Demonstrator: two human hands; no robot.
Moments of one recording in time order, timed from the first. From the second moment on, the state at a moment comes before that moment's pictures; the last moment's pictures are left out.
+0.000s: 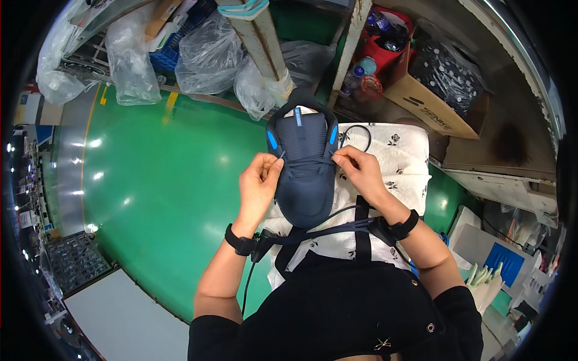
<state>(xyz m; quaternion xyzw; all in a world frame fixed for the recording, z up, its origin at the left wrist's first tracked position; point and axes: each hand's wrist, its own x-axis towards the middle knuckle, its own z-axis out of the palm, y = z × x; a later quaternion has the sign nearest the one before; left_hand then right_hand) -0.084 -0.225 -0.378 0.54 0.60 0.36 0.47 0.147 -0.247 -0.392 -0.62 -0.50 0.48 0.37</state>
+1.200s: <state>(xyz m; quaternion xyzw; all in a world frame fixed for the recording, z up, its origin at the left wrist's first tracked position) -0.101 -0.121 -0.322 0.93 0.27 0.00 0.25 0.172 -0.162 -0.351 -0.31 -0.93 0.16 0.11</state>
